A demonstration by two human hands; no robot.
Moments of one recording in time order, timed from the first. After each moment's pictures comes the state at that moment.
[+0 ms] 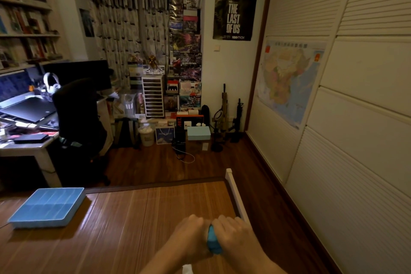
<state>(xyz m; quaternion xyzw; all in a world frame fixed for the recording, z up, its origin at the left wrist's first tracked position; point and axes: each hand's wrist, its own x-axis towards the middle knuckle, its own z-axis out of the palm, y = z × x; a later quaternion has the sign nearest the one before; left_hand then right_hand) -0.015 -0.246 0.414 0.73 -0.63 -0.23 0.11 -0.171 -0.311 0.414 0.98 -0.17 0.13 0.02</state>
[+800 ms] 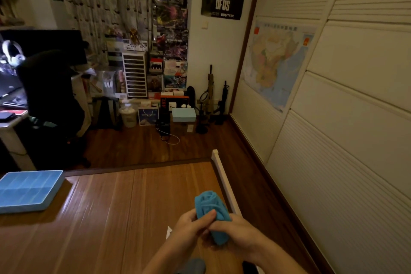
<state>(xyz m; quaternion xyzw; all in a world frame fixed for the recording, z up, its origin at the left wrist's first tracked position) -0.026 -0.218 0.355 0.47 -0.25 -0.61 0.59 -0.172 -0.297 0.406 0.51 -0.38 0.04 -0.78</state>
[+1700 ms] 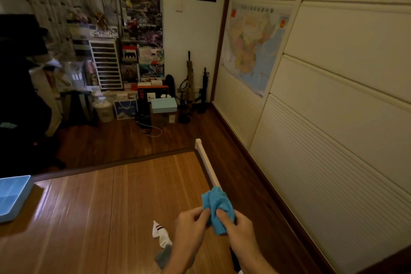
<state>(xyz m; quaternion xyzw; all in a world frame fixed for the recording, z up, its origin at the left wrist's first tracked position) -0.077 -0.248 0.339 0.63 -0.33 -0.44 0.55 -0.206 -0.293 0.353 0.52 -0.54 0.32 -0.58</state>
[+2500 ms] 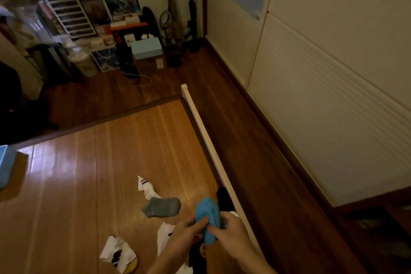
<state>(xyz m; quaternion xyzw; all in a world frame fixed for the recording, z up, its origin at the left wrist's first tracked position) -0.184 -0.298 0.187 0.64 -0.10 -0.66 0.38 -0.329 -0.350 0.194 0.51 -0.57 0.09 -0.63</state>
